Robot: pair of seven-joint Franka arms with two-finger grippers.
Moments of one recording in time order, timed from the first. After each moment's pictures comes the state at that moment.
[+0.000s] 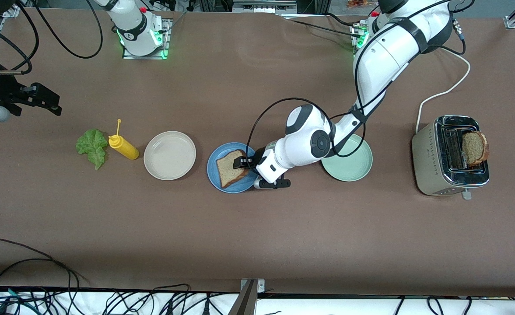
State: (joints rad) left arm -0.20 0.96 -0.62 -1.36 -0.19 2.52 -0.52; right arm 0.05 0.05 0.00 -1.54 -0.03 1.59 0.01
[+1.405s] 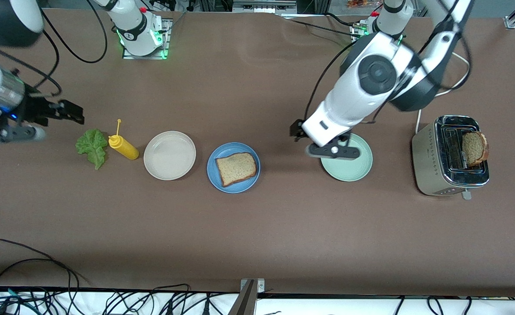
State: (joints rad) left arm -0.17 0.37 -0.39 -1.50 -0.02 1.86 -0.52; right arm 0.07 0.14 0.00 -1.57 -0.01 1.60 -0.01
